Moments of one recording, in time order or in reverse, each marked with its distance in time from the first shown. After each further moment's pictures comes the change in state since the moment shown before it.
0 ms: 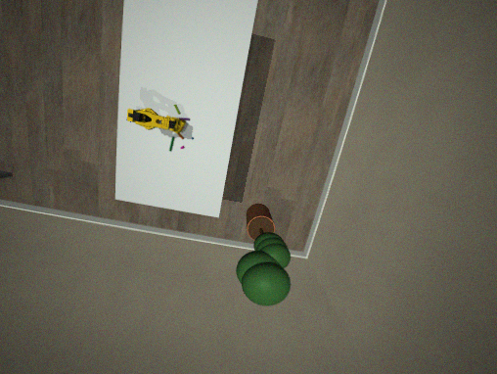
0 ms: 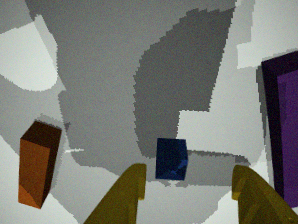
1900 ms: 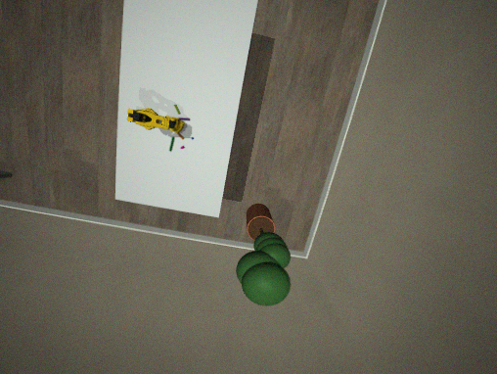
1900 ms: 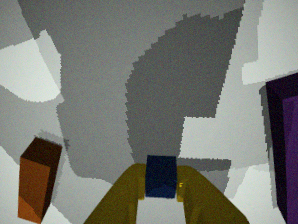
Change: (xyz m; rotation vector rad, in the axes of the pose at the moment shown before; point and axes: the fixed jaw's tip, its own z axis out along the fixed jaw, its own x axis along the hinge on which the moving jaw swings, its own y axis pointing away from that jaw) arm -0.004 0.001 0.004 -0.004 -0.014 -0.001
